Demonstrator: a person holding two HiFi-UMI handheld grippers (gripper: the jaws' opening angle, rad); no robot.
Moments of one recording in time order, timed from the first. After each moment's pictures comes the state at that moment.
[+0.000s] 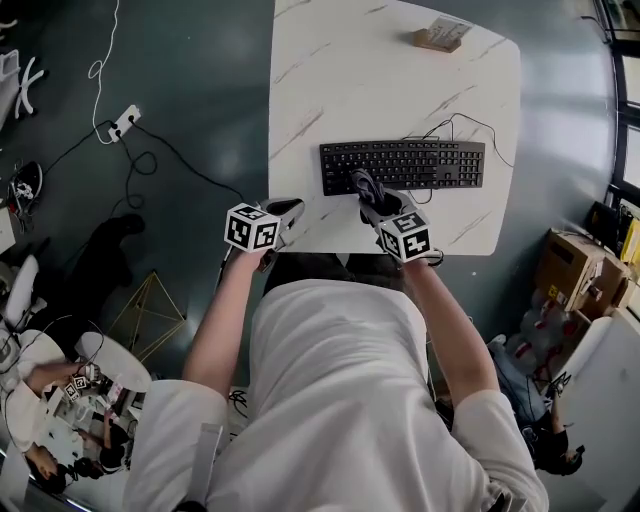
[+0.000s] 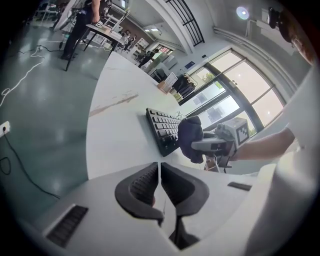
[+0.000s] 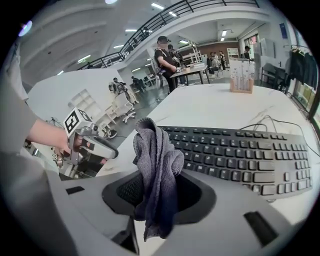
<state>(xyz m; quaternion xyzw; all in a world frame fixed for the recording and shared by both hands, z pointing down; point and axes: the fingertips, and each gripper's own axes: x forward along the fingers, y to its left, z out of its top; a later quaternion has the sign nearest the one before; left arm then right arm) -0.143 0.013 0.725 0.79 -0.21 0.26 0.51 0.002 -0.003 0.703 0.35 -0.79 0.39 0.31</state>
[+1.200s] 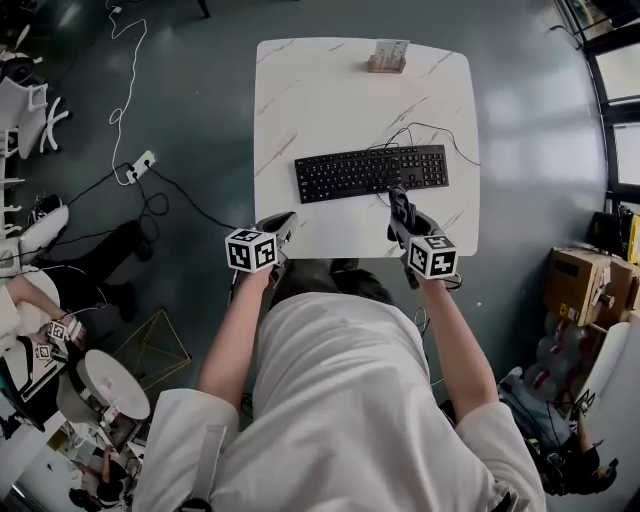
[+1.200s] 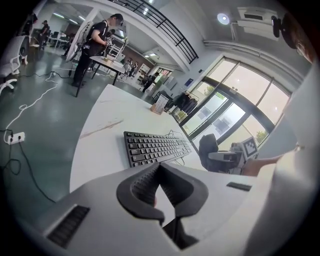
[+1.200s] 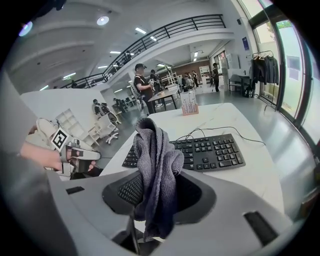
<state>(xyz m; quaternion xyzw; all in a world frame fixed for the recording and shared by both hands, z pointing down) -0.104 0.024 0.650 0.81 -0.32 0.19 0.44 0.146 0.045 0.628 0.49 -0.75 0.37 0.22</state>
